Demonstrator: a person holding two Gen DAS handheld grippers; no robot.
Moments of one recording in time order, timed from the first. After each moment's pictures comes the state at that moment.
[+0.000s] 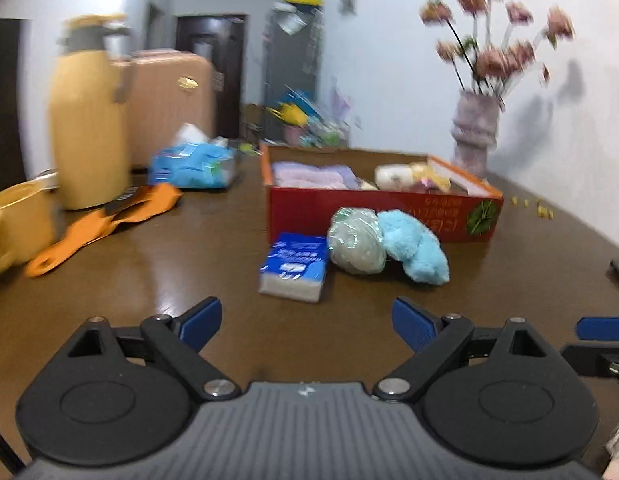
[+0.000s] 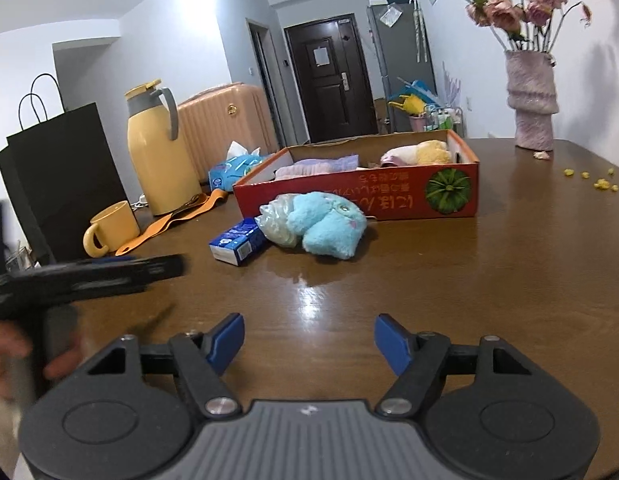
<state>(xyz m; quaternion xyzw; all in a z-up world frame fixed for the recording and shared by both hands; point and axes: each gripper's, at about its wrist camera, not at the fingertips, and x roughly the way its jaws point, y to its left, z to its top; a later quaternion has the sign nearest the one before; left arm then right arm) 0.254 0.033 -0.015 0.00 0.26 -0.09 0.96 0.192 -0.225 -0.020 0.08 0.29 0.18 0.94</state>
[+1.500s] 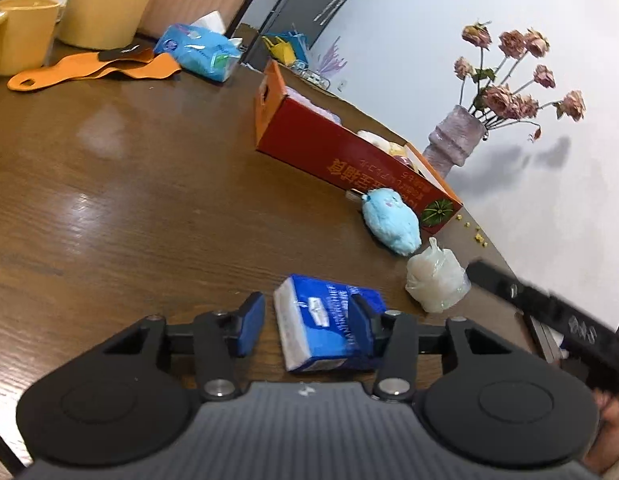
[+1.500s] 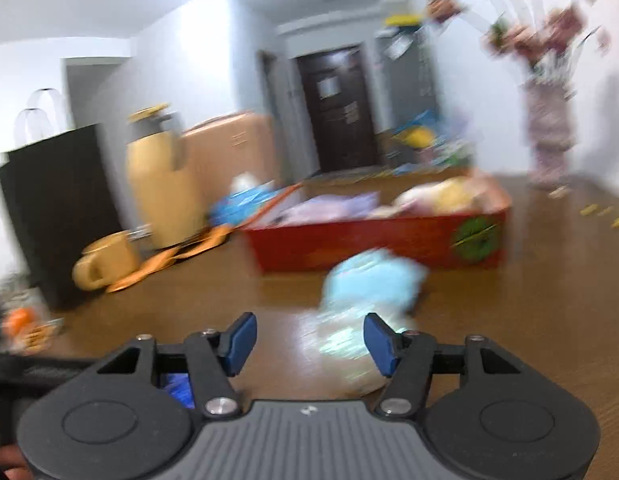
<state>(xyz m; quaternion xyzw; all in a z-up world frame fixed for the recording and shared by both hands) 0.222 0.103 -0.054 -0.23 0.34 -0.16 0.90 0.219 -0.189 -0.017 0.09 0.25 0.20 0.94</state>
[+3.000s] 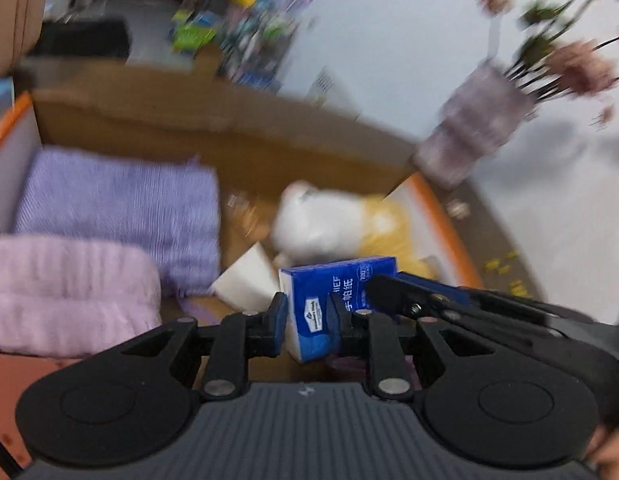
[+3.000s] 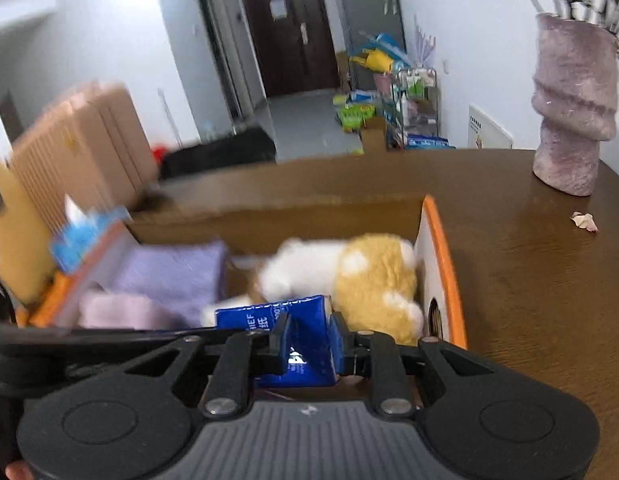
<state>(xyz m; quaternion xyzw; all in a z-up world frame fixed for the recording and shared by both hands) 0.586 -0.088 -0.028 -0.16 0.44 -0.19 0.86 0.563 -0.260 -0.015 0.05 0.38 0.12 0.91</state>
